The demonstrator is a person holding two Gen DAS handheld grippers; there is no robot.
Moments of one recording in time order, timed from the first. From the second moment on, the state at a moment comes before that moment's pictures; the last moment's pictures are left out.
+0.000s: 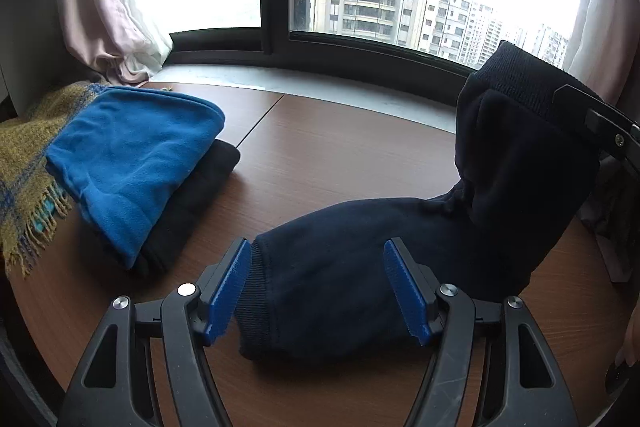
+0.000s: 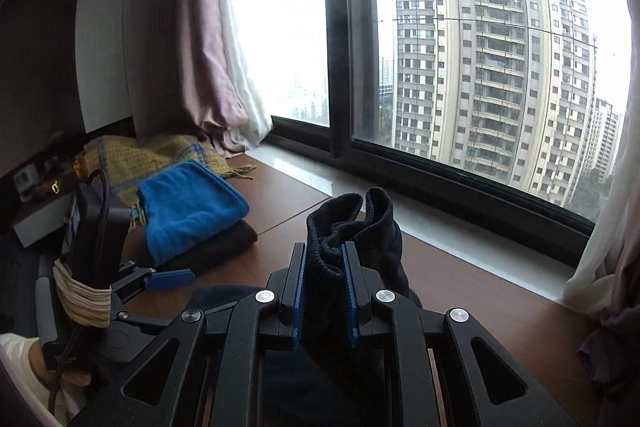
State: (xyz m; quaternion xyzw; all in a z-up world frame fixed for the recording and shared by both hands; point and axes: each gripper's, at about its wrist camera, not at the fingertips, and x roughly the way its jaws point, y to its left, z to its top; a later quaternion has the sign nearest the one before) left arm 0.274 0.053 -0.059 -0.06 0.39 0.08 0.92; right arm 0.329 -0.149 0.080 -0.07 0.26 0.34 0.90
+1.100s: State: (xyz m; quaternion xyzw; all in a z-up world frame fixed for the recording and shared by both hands) left arm 0.226 0.191 -0.090 -0.03 0.44 0.03 0.90; right arm 0.242 0.036 -0.019 -0.21 0.37 0.37 0.83
